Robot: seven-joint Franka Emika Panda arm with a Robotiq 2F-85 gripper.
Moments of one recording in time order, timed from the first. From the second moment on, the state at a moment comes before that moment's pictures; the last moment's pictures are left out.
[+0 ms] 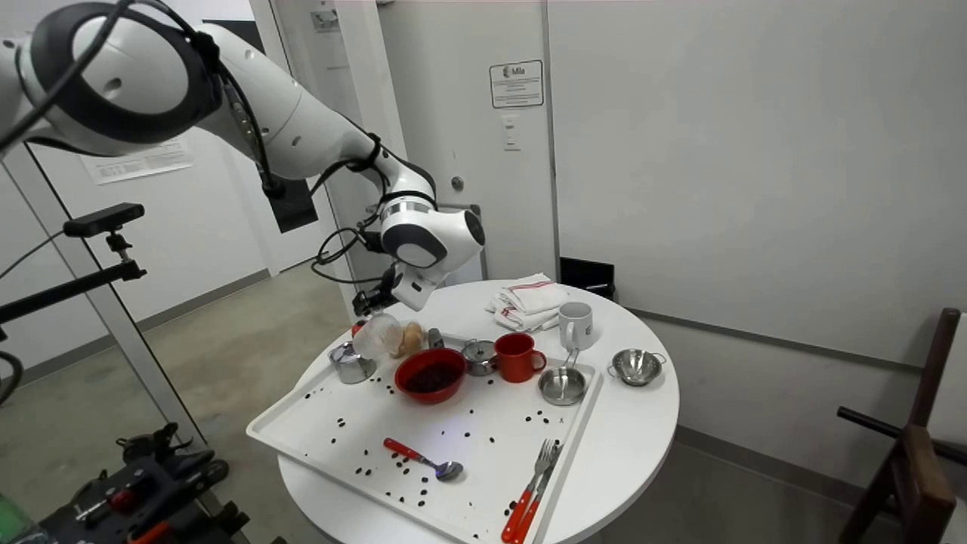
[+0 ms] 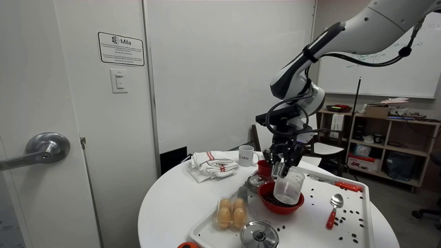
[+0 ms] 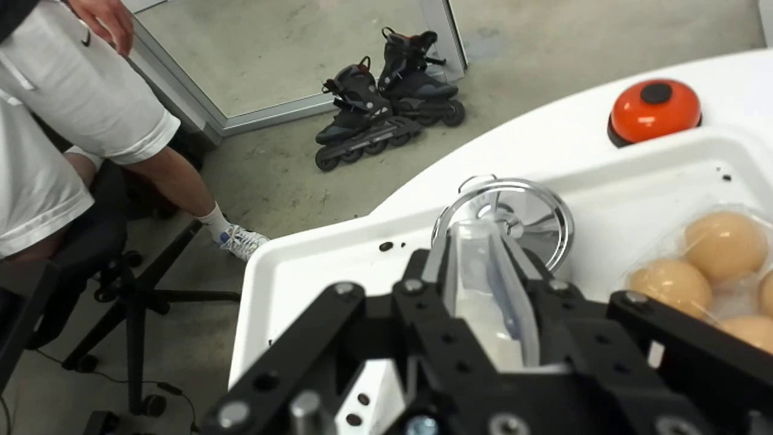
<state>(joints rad) 0.05 0.83 -0.12 -1.61 1.00 1.77 1.12</state>
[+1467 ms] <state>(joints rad) 0.14 0.70 -0.08 -2.04 1.00 2.34 2.06</state>
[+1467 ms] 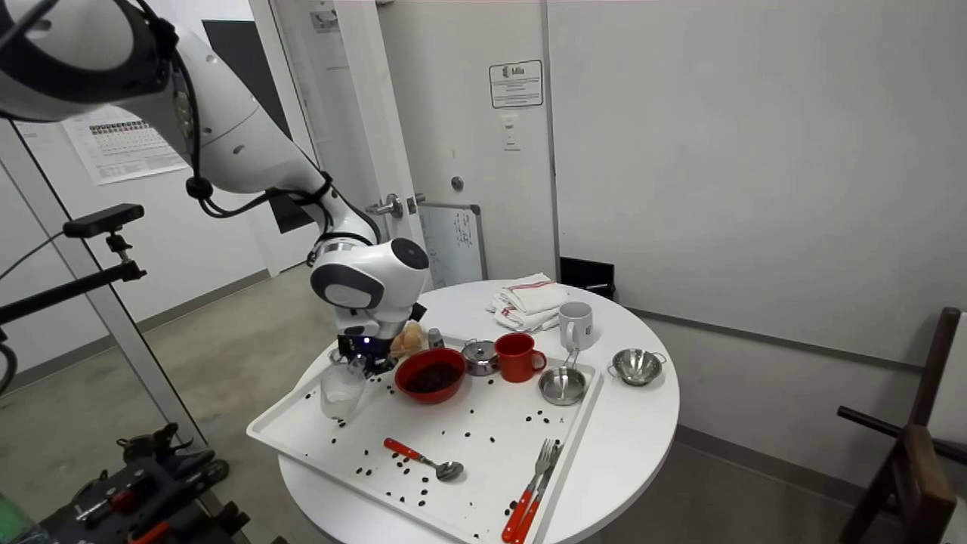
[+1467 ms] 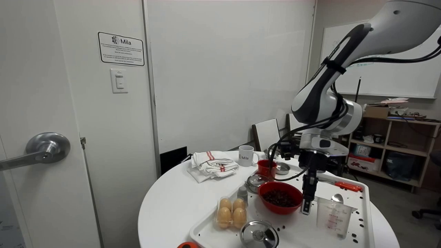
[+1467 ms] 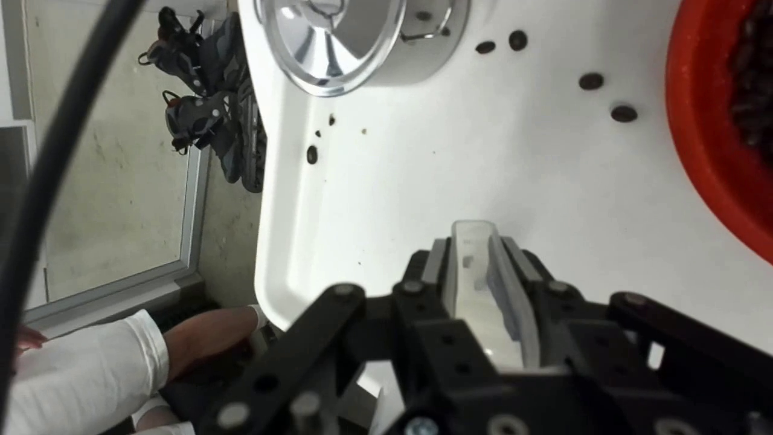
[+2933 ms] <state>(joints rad) 0.05 0.78 0.03 -1.94 1.18 2.34 2.21</state>
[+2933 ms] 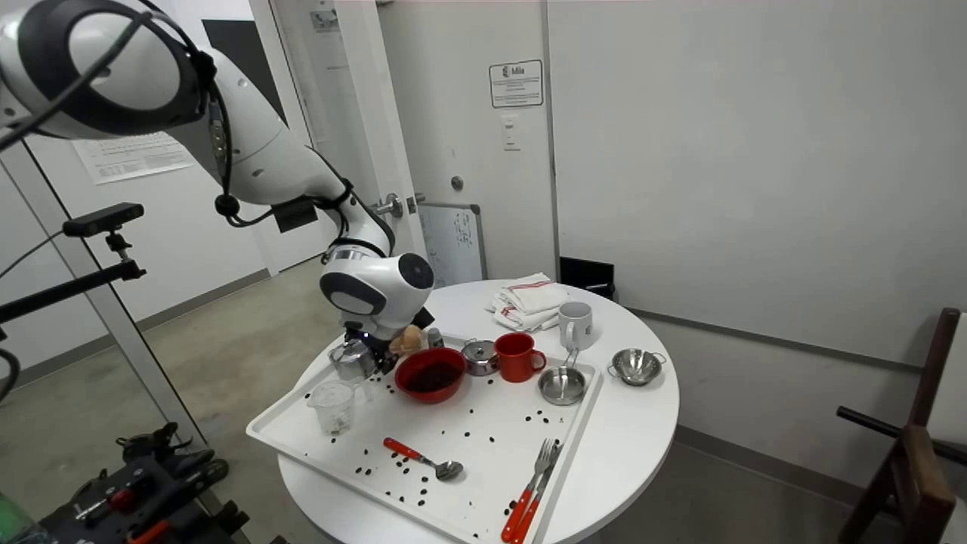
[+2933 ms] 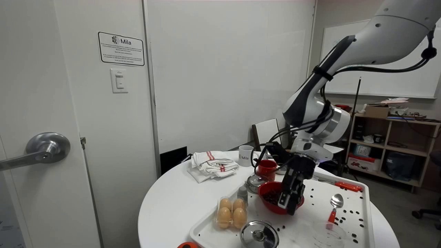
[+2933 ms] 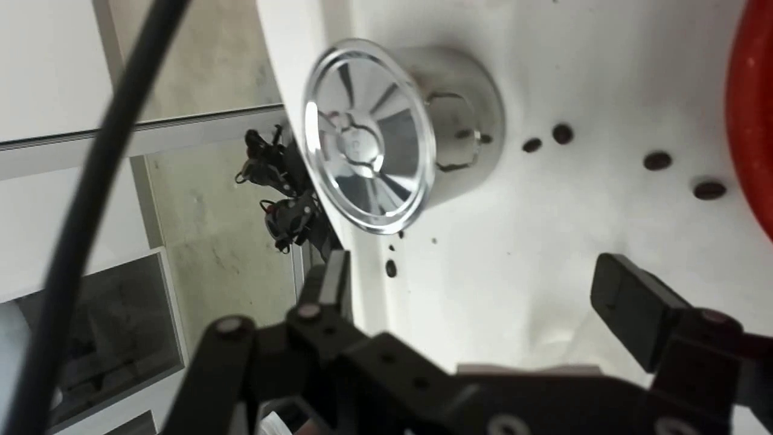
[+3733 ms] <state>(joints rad) 0.07 0.41 0.00 -2.24 1.26 2.36 1.93</state>
